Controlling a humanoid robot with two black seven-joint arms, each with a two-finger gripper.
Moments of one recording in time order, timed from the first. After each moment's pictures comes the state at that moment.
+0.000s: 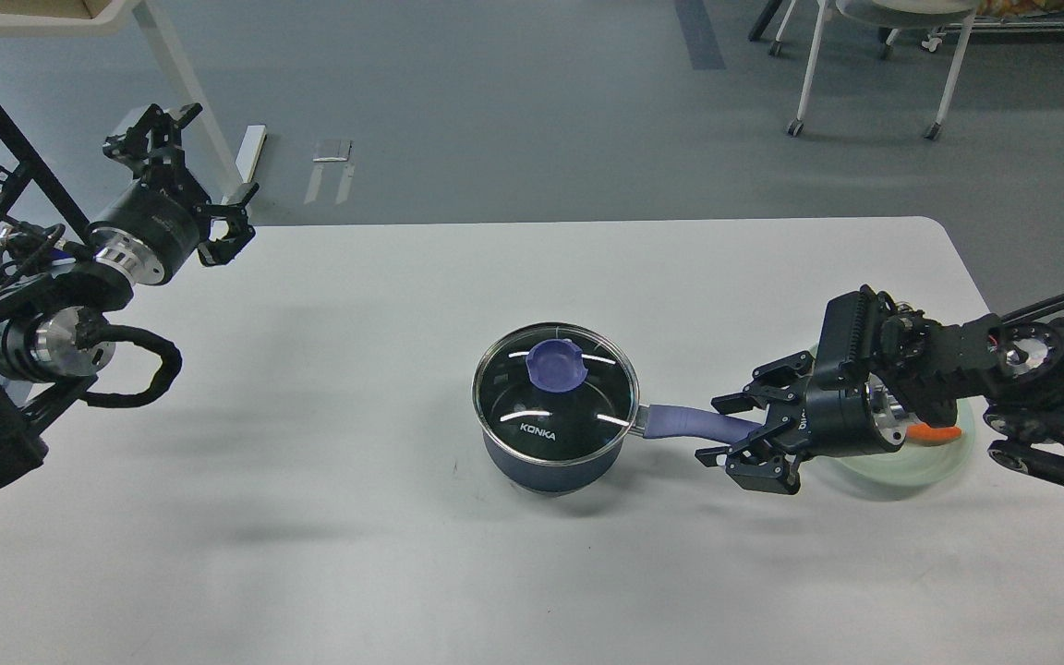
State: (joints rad) left arm -0.80 0.57 -0.46 -0.82 -0.11 -0.23 -0.33; right arm 1.16 -0.75 -0.24 1.36 -1.94 0.05 0.47
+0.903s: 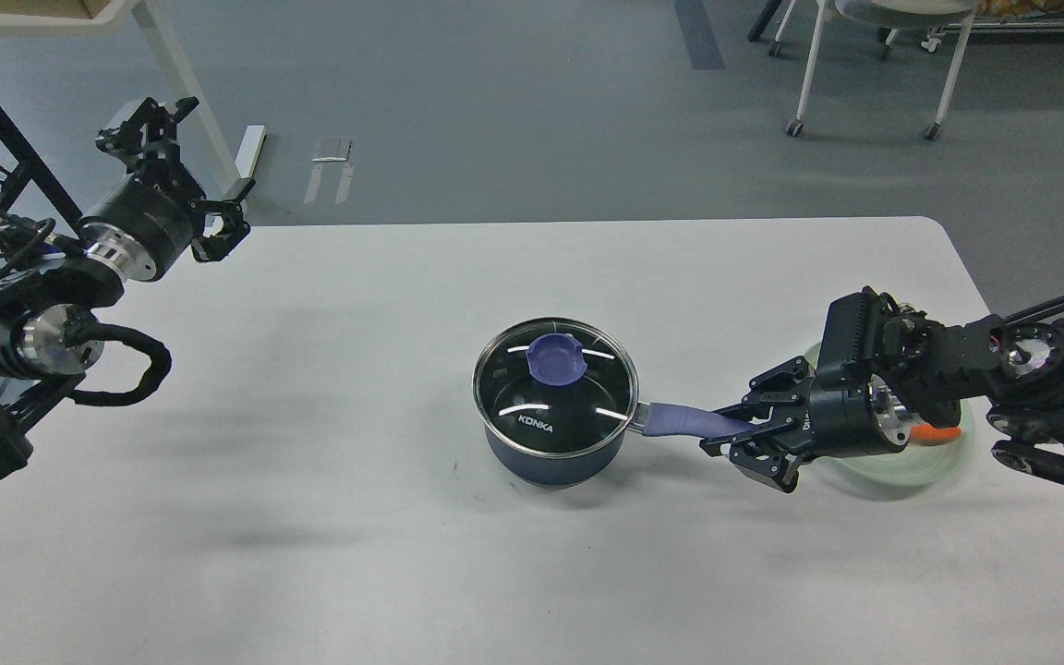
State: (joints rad) left arm -0.81 0.61 -0.46 -0.89 -0.06 -0.23 -0.33; right arm 1.17 -0.76 -0.26 1.37 -1.94 0.05 0.47
